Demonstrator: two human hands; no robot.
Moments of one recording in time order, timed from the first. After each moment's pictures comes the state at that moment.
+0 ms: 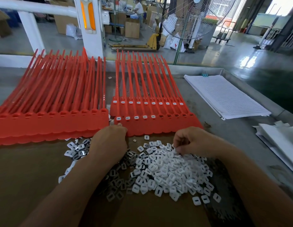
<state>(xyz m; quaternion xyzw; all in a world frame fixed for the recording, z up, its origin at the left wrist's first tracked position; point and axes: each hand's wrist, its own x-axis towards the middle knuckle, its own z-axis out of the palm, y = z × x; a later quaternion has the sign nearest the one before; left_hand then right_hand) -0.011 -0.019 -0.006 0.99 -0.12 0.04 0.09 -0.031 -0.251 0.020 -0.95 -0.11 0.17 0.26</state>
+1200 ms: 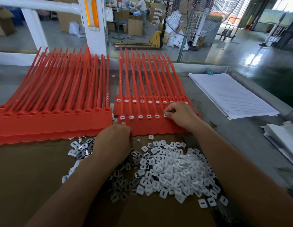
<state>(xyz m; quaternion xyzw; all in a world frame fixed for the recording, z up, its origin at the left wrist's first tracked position) -0.009 -0.018 -0.009 0.99 -0.12 0.04 0.08 0.056 -0.224 -0.001 -0.96 -0.01 -0.03 0.29</state>
